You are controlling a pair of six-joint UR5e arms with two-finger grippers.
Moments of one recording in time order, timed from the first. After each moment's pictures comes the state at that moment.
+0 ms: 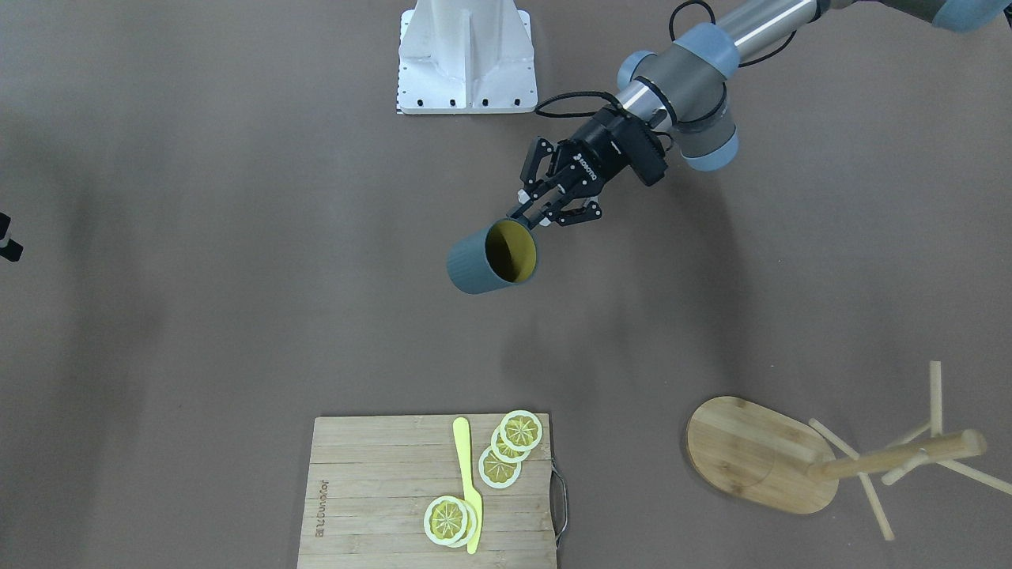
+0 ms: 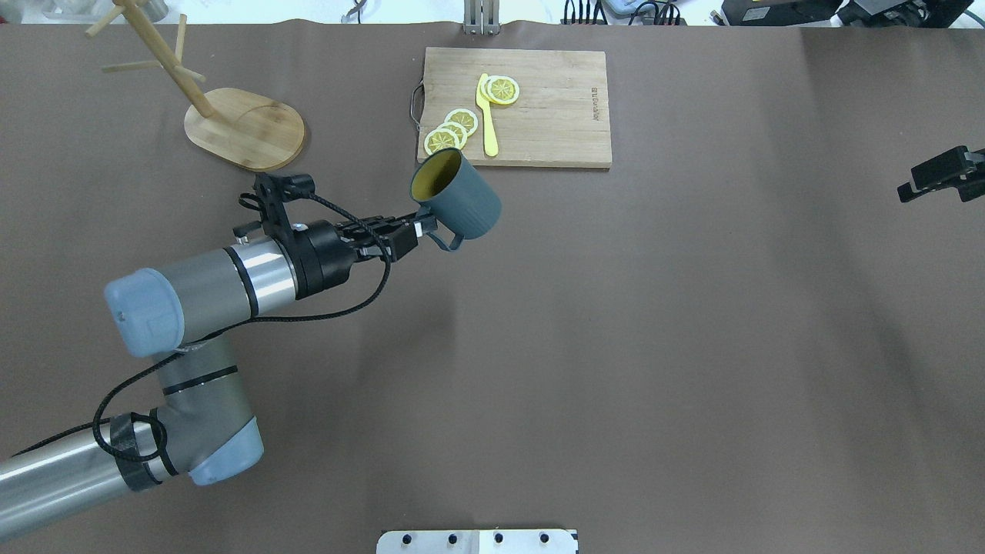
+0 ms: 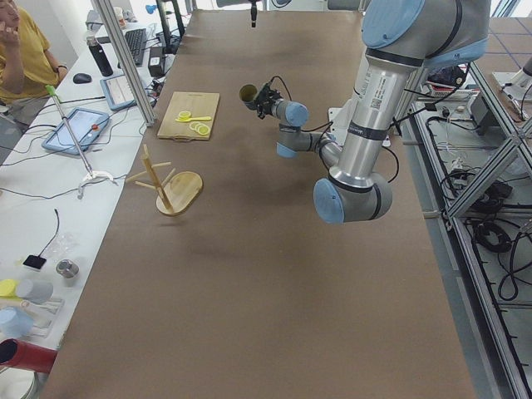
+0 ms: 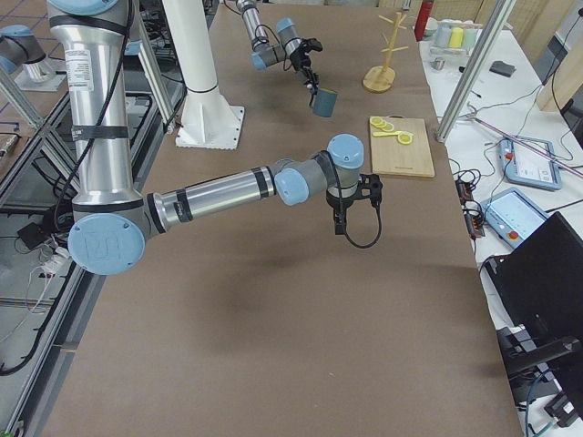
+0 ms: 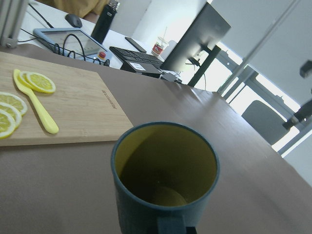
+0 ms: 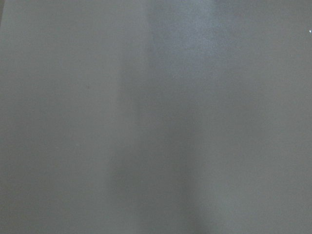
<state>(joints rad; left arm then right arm) -0.53 -1.99 -1.59 -2.98 -1.49 -1.25 1.27 -1.54 1.82 -1.36 2.37 0.48</state>
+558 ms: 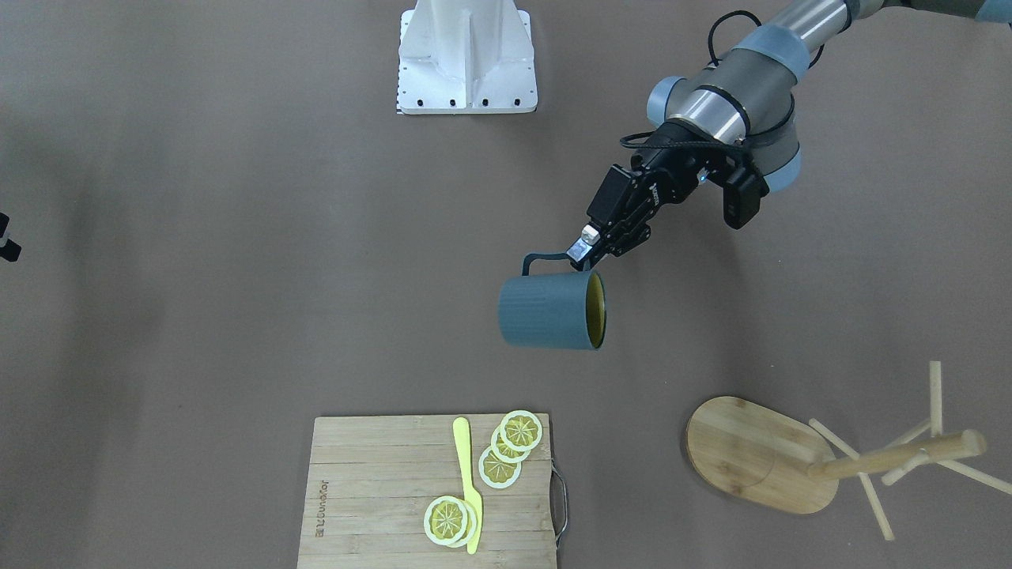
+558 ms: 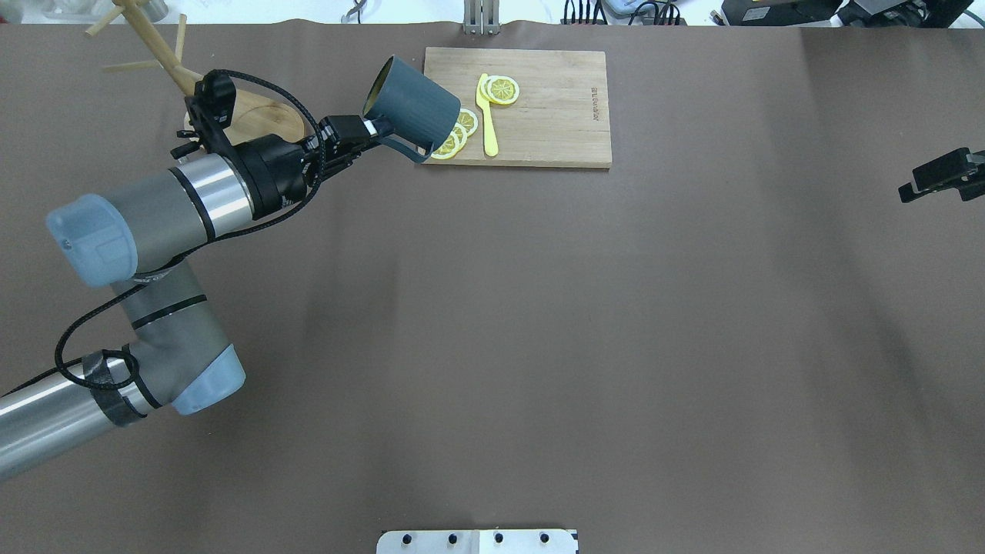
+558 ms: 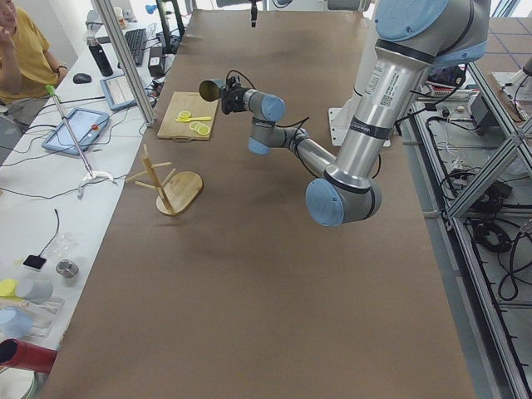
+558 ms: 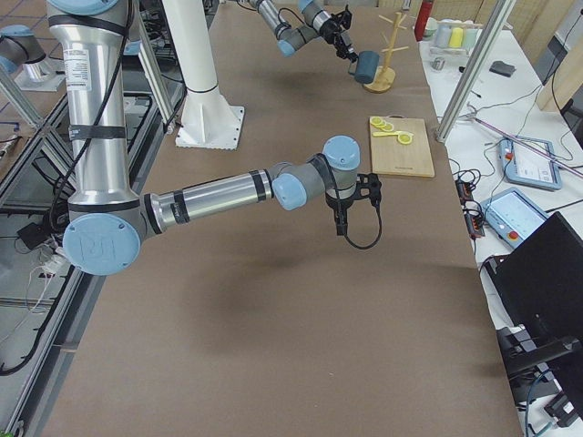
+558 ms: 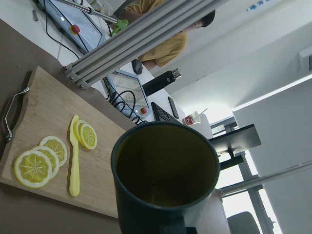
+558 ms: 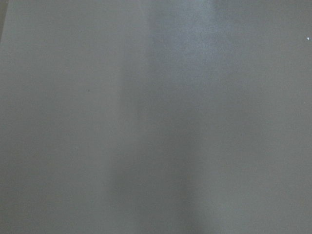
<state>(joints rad) -0.70 -2.02 -1.56 -3.05 -1.49 -1.90 1.27 -1.55 1.82 -1.34 2.35 0.48</state>
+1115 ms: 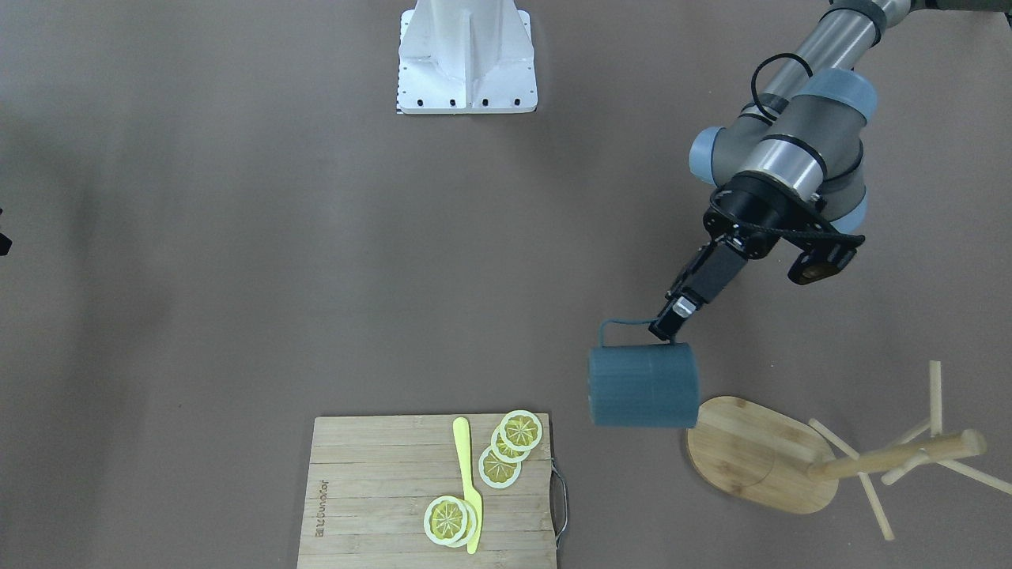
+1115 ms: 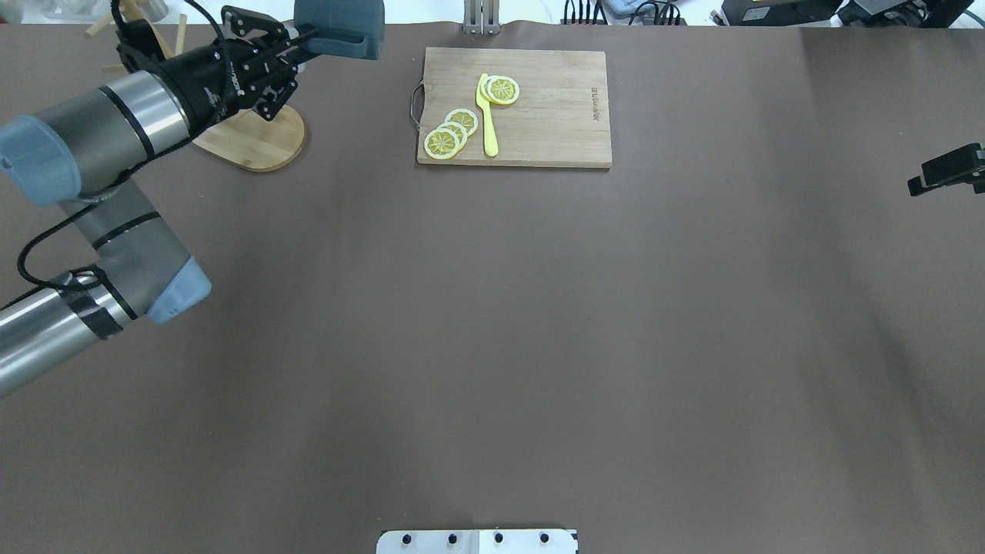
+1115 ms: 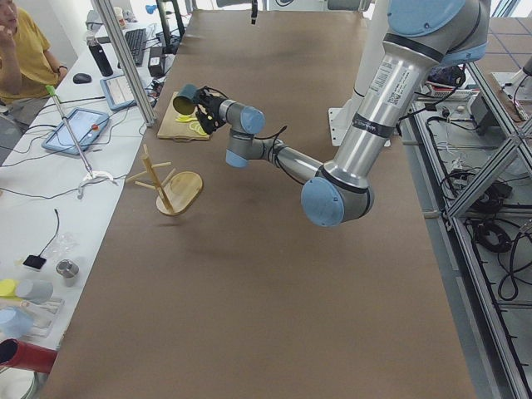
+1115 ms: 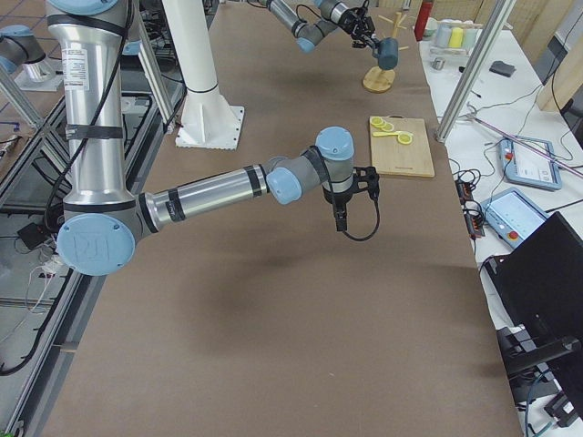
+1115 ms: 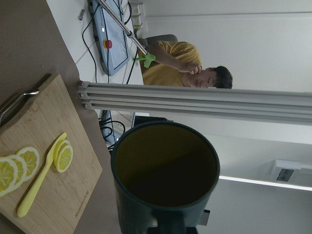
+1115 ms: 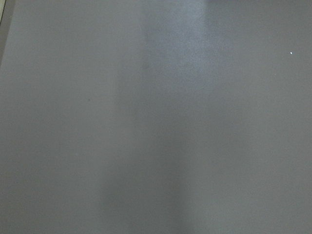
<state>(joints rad) -0.85 -2.05 -1.38 -3.14 -1.55 -2.29 1.27 -1.58 1.89 -1.34 2.30 0.51</state>
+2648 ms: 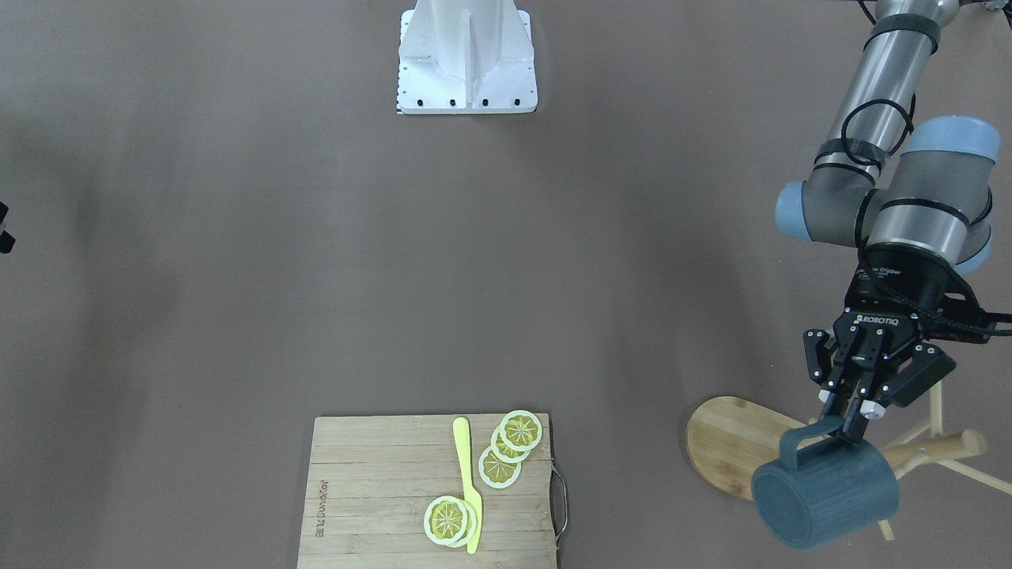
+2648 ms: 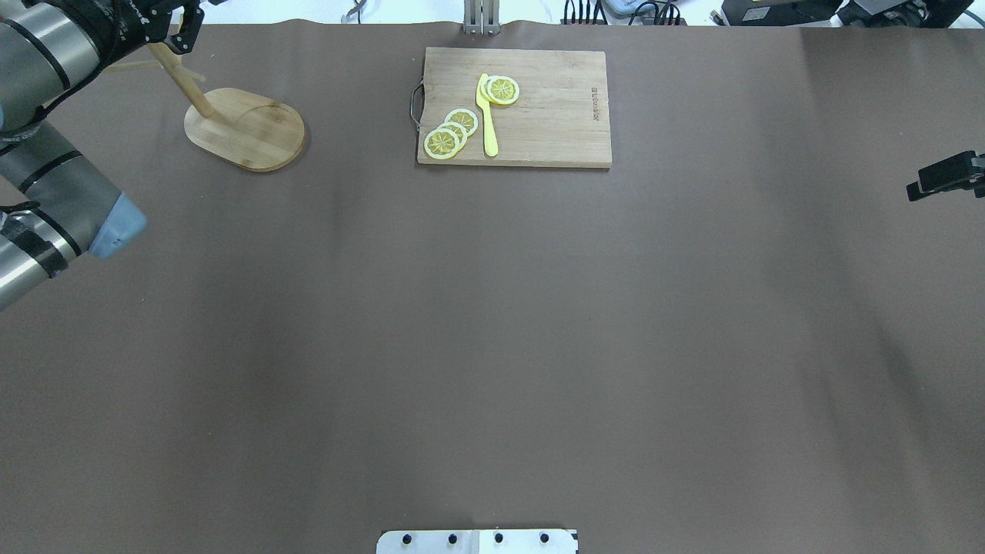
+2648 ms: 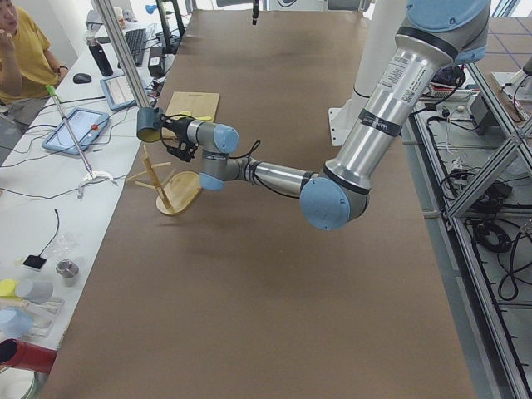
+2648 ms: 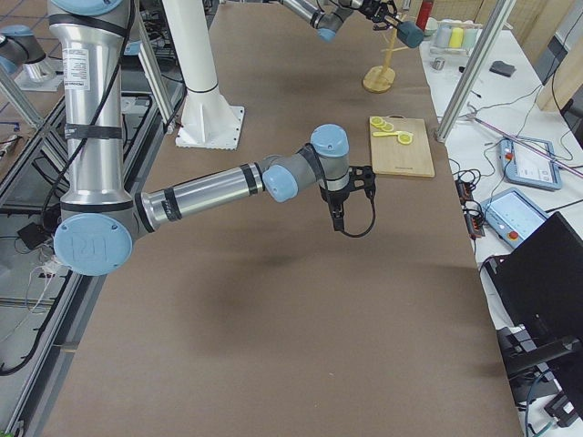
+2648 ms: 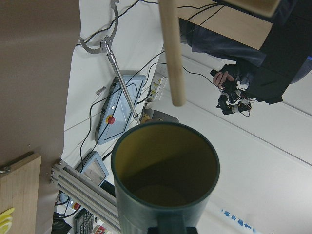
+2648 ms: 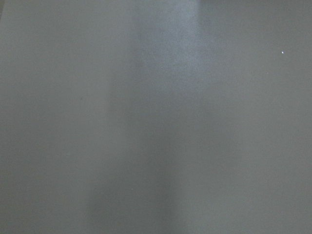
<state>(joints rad) -1.01 -2.06 -1.20 -3.20 -1.54 -2.78 1.24 -1.59 1.91 -1.34 2.25 0.53</state>
